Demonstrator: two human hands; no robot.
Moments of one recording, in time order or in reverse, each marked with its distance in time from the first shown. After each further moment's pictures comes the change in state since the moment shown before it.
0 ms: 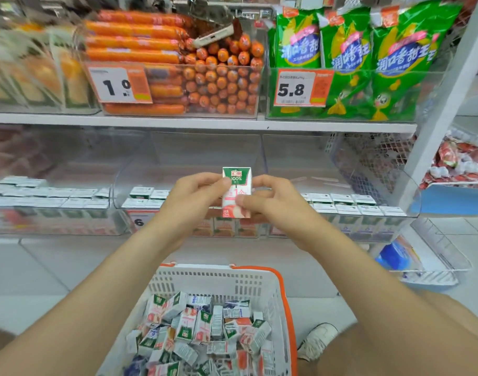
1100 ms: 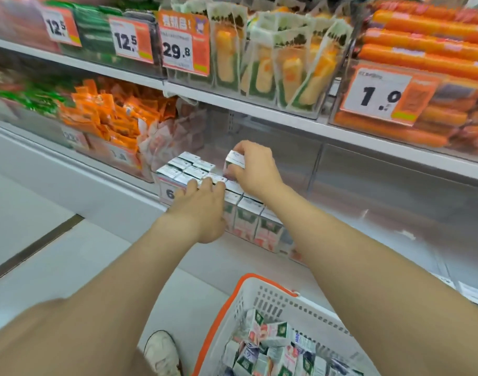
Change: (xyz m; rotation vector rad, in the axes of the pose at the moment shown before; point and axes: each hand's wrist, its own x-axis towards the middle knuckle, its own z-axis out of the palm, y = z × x) left_hand -0.008 -0.086 -0.320 1.382 0.118 -0.352; right_hand 0.241 -0.053 0.377 -0.759 -0.090 -0.459
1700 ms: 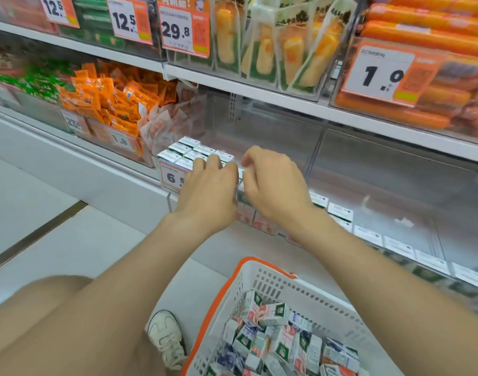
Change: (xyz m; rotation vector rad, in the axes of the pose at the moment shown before) left_hand -0.028 0.023 -0.010 -0.142 0.320 0.022; right_hand -0.088 -0.009 -0.030 -0.201 0.112 -0.207
